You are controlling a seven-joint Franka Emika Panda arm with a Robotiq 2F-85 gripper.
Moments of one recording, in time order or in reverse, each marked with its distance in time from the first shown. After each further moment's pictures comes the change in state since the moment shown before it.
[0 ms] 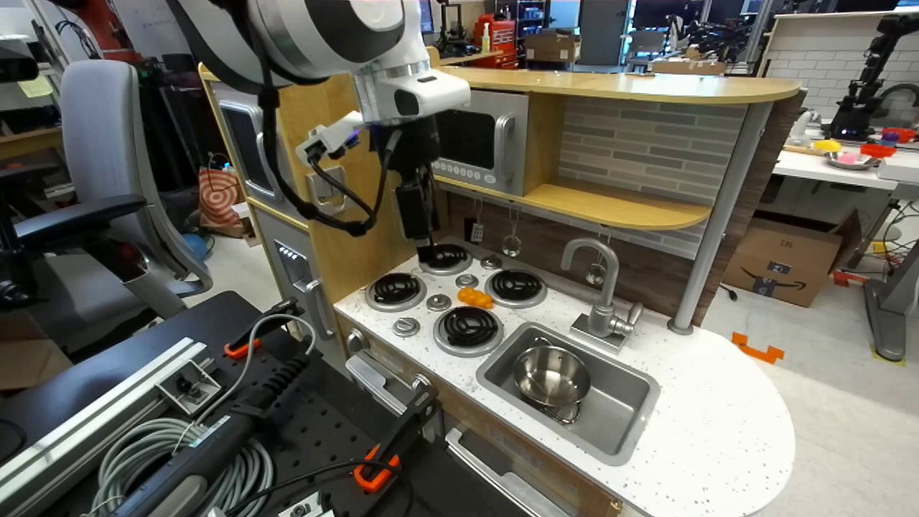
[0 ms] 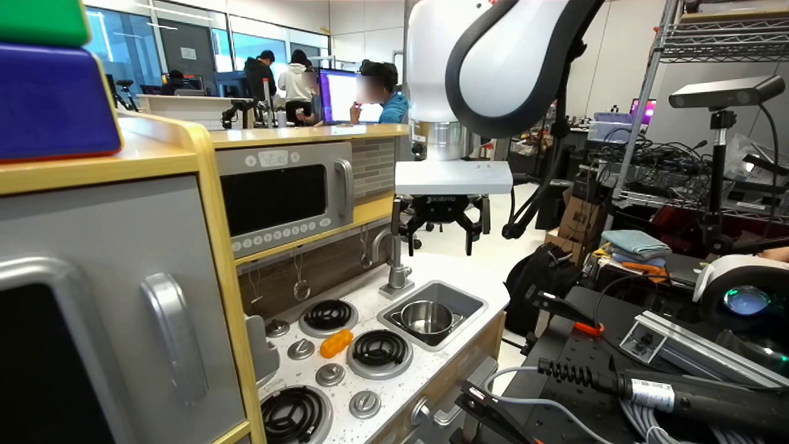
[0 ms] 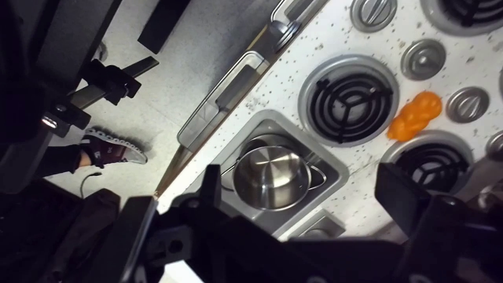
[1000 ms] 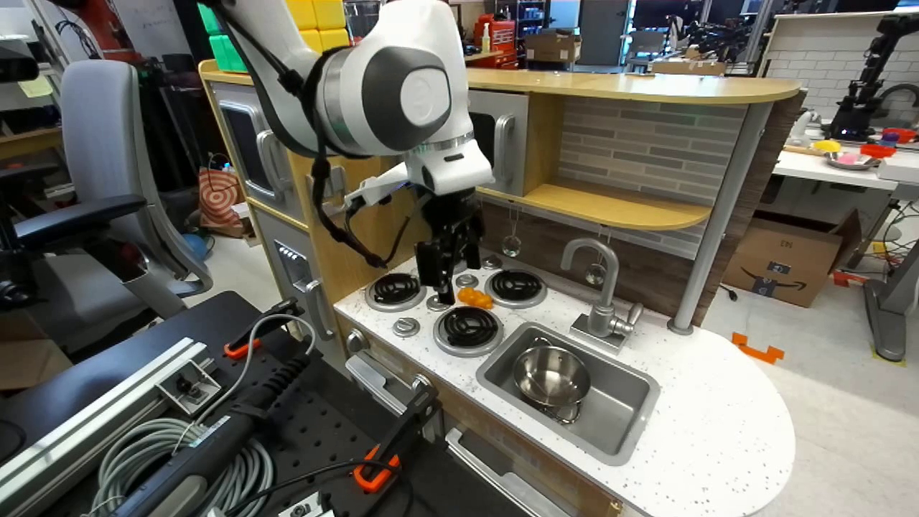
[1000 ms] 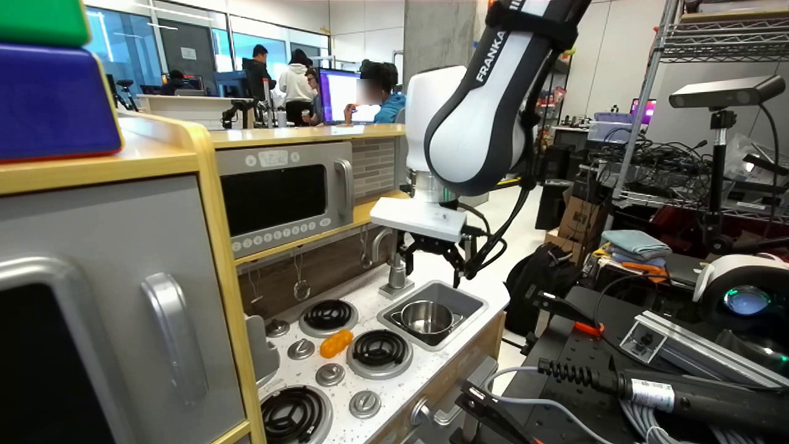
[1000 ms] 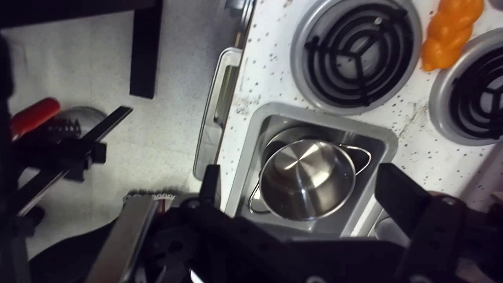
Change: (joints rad) arm 0.014 0.245 -0.064 0.116 0.137 0.147 0.286
